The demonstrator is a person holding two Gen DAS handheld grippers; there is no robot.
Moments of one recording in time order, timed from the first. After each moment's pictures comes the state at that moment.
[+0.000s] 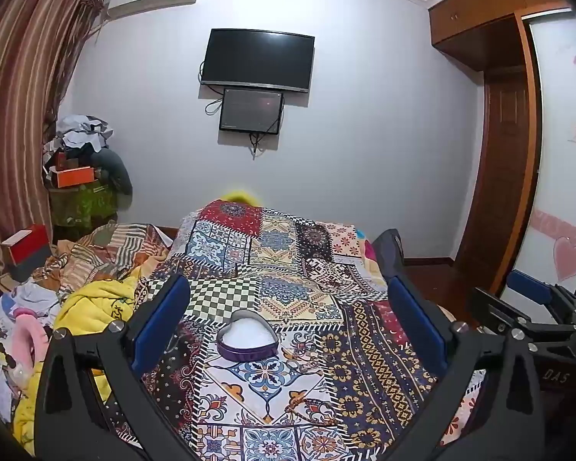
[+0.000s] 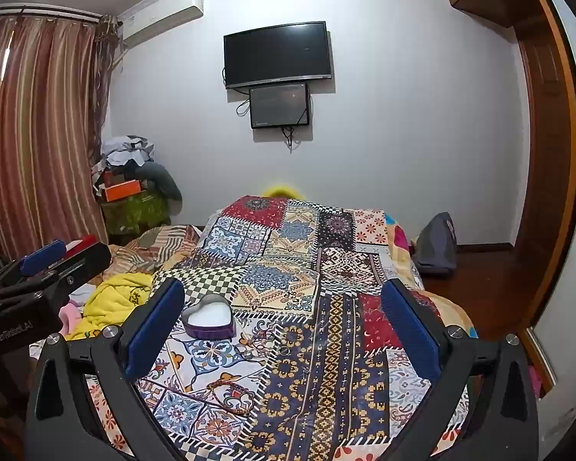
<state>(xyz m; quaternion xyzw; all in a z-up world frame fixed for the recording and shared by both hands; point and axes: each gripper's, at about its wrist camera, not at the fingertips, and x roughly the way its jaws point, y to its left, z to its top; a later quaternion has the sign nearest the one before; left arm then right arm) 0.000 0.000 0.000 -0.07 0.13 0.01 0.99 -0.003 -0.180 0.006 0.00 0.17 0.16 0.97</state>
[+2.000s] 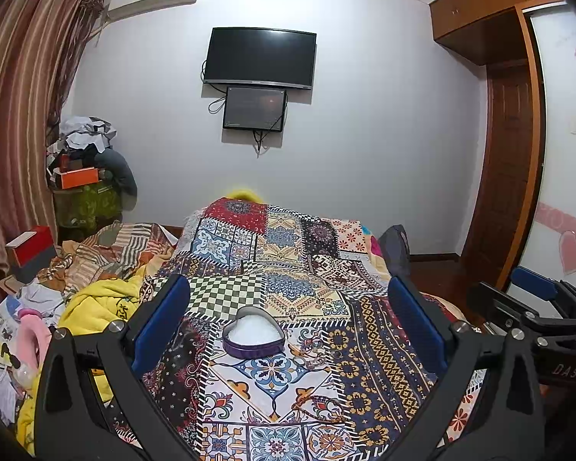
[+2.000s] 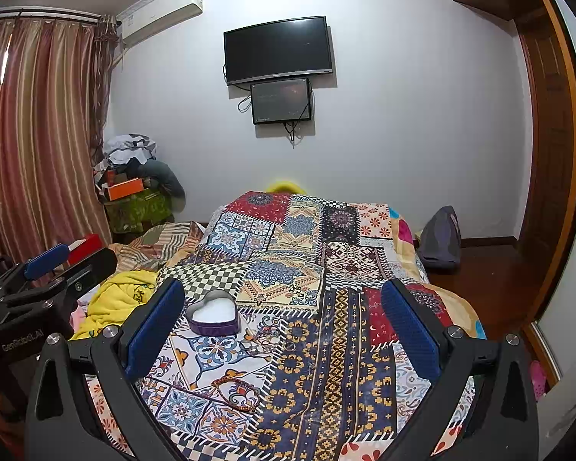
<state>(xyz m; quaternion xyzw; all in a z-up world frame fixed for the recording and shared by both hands) 0.001 -0.001 -0.004 -0.05 0.14 0.02 0.99 -0.001 -0.180 0.002 0.01 0.18 0.17 0.97</state>
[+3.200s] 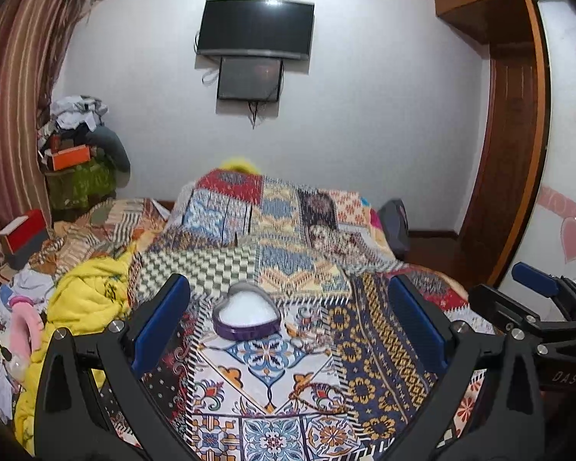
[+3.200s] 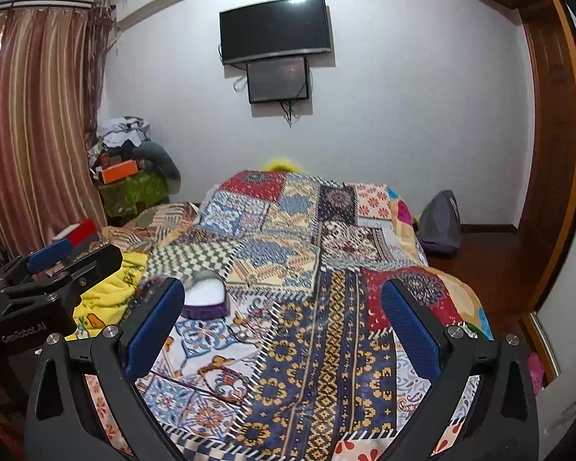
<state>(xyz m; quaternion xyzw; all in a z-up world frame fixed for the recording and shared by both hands) 0.038 -0.001 -0.031 -0.05 0.20 0.01 0.98 0.021 -0.182 -0.021 0.00 0.22 0.16 0.96</state>
